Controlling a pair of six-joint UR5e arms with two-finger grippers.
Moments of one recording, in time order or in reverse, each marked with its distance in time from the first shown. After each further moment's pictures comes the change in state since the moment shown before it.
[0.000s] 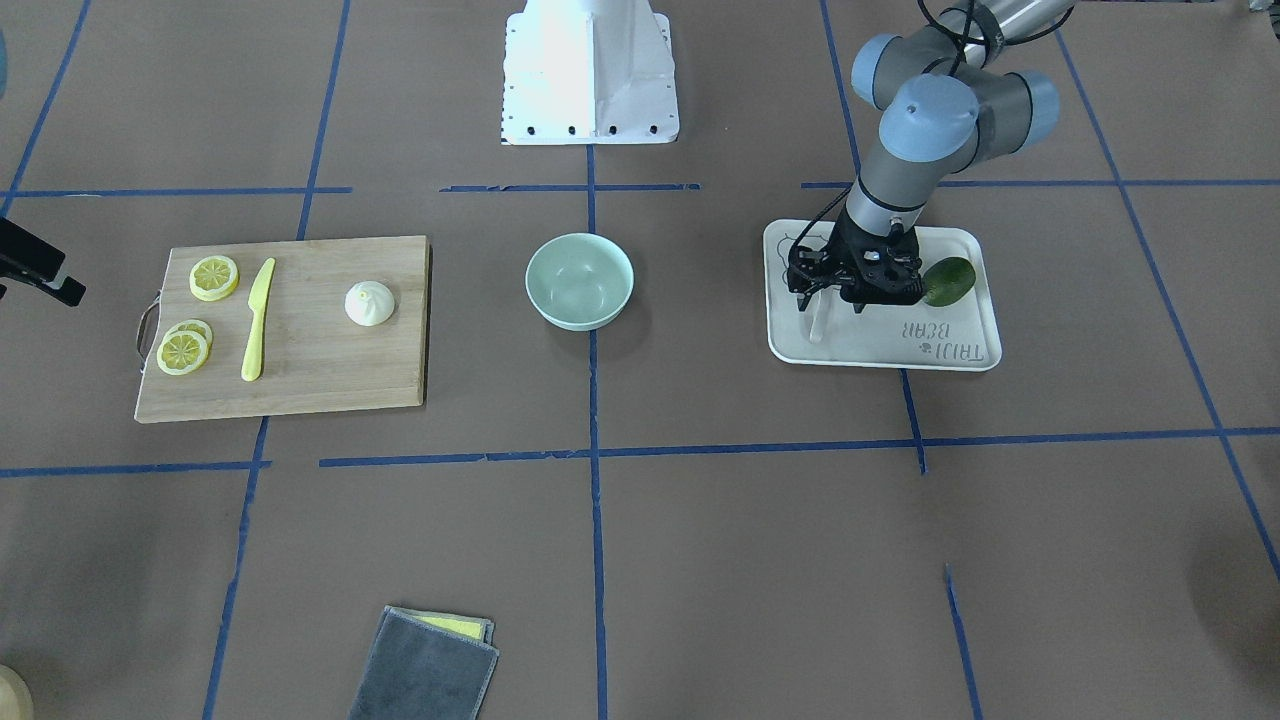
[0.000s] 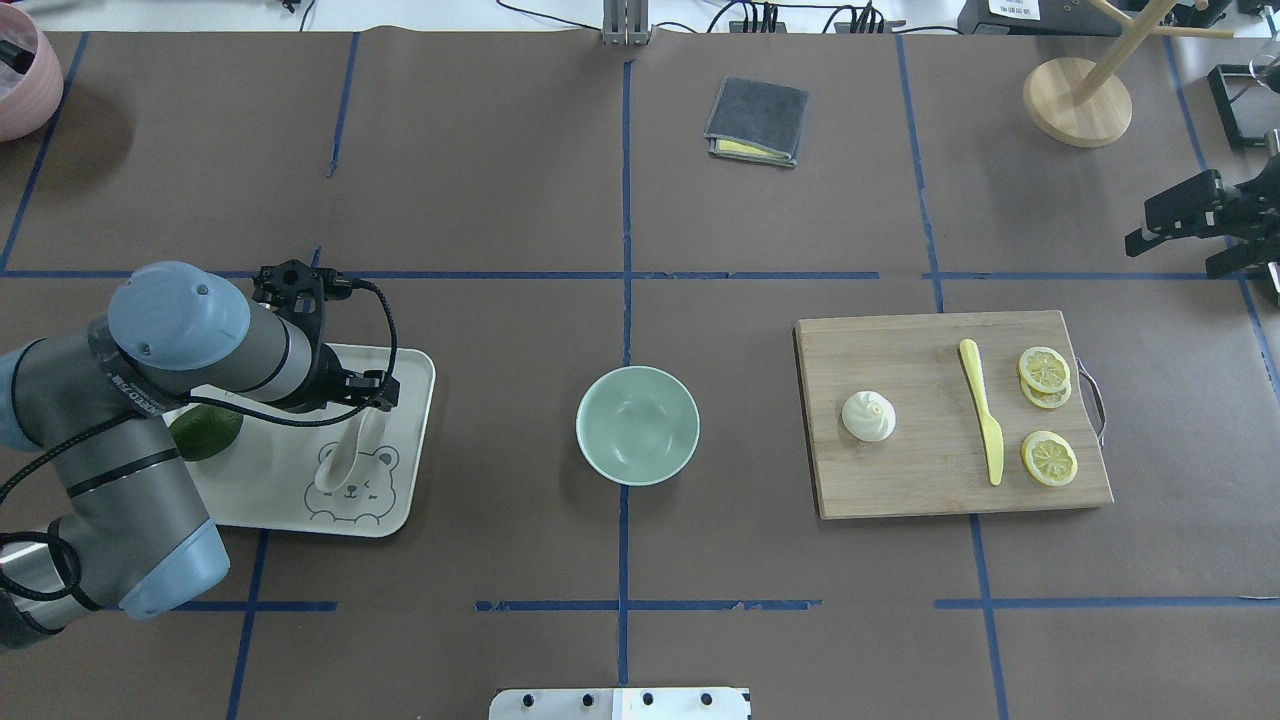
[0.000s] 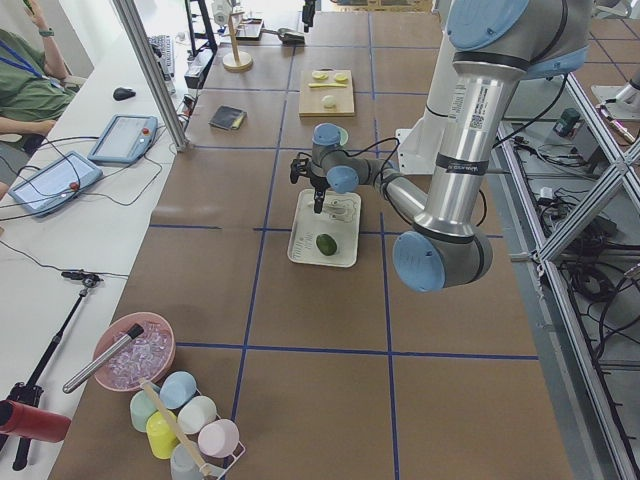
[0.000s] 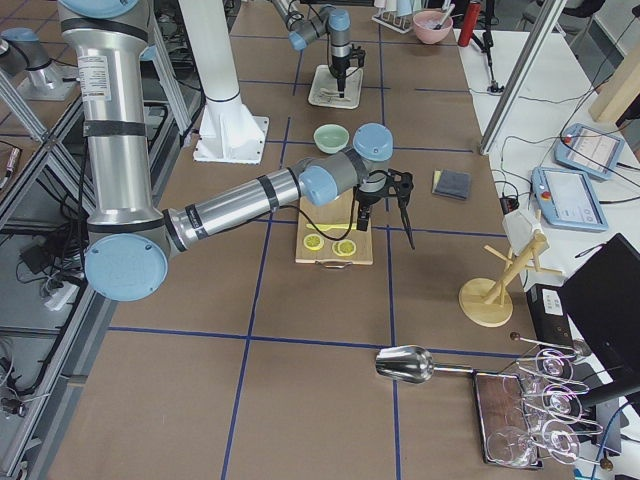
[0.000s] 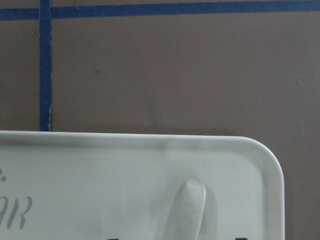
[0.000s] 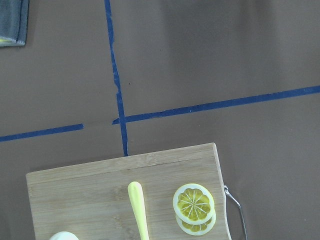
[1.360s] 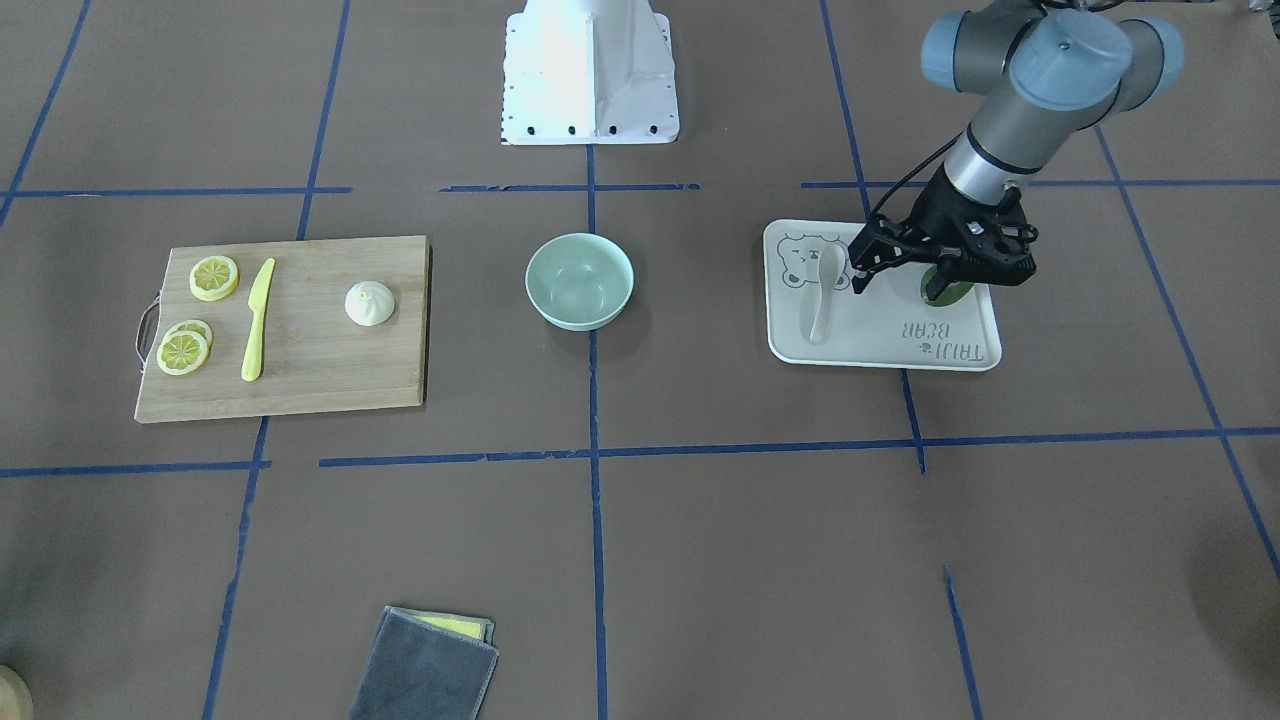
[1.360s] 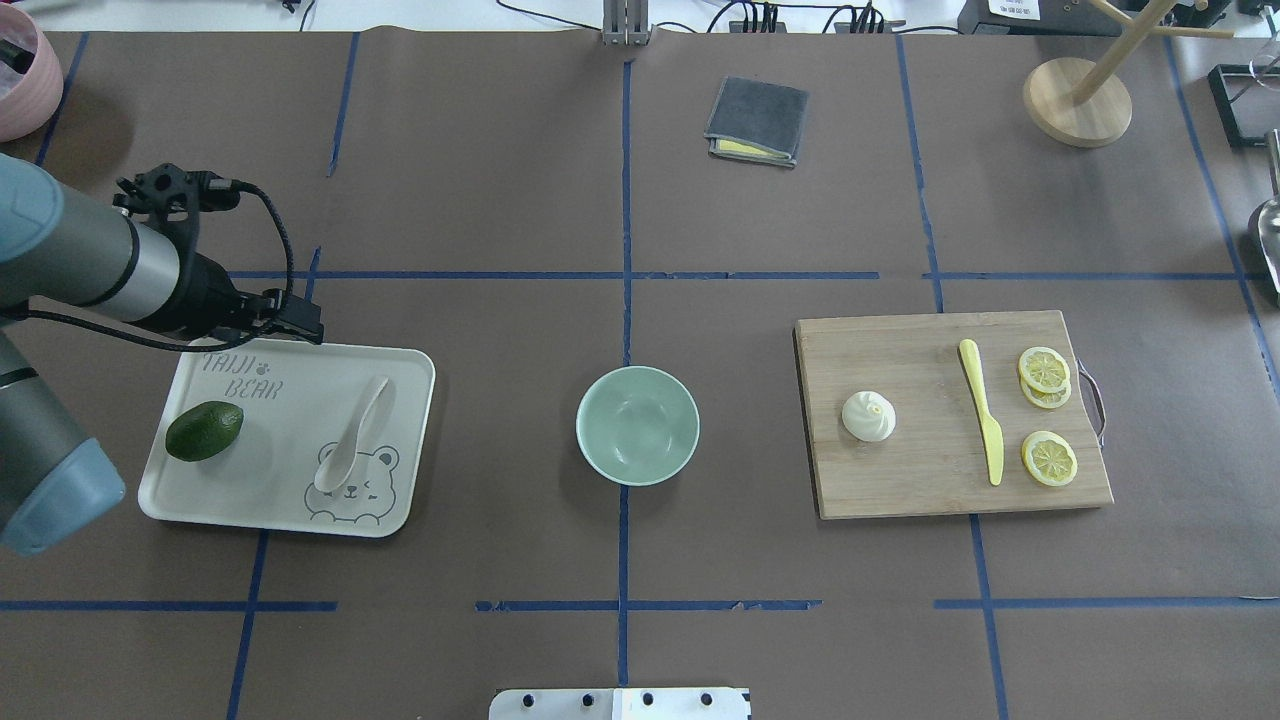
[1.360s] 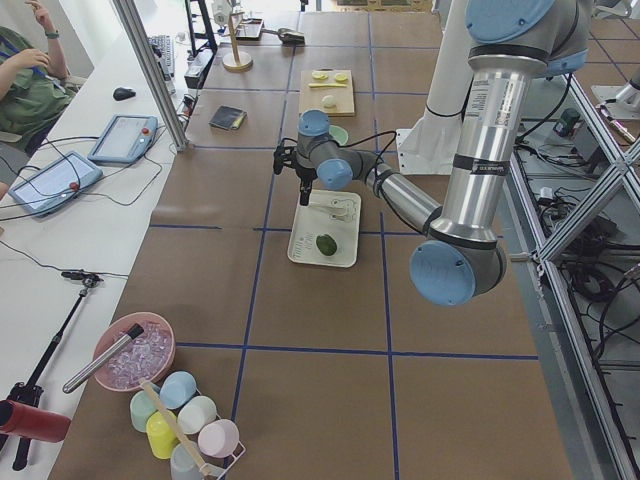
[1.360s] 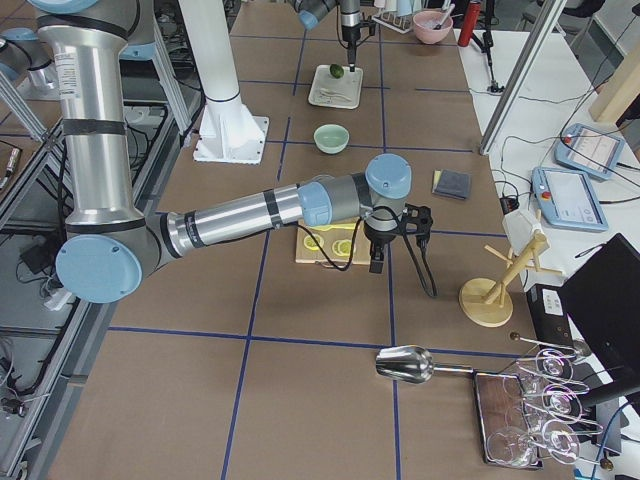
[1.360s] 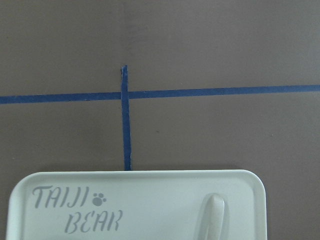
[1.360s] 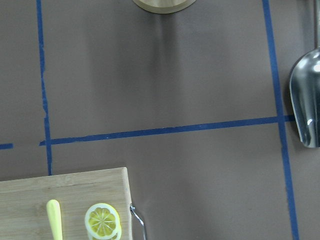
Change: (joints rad) left arm -0.163 0.057 -0.115 0.003 -0.126 0.069; right arm 0.203 0.001 -0.076 -0.184 0.012 -0.353
